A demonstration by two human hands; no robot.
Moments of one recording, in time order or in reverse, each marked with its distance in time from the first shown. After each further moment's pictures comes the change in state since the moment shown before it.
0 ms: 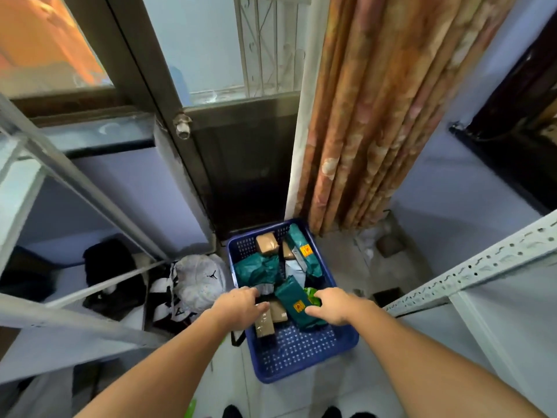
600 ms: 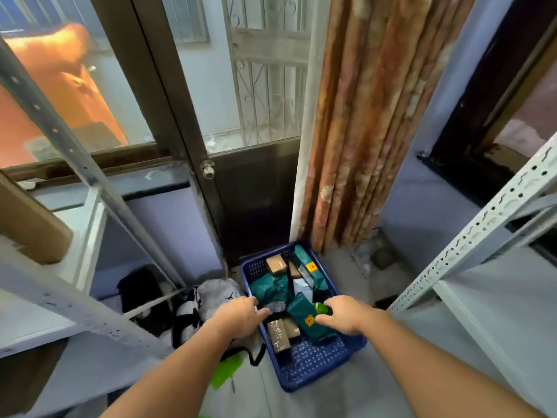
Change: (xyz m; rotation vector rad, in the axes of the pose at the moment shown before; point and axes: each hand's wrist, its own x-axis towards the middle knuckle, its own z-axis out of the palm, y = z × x) left_hand -0.141 -0.040 -0.050 0.055 0.063 -0.009; right_hand -0.133 -0.076 0.012 0.024 0.164 0.062
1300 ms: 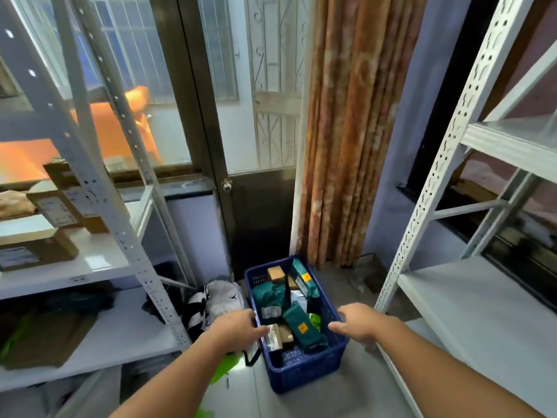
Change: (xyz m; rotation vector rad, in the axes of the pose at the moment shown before) left_hand -0.231 0.072 0.095 -0.051 0.172 -0.041; right_hand -0.229 0.063 0.068 -0.046 0.164 -0.028
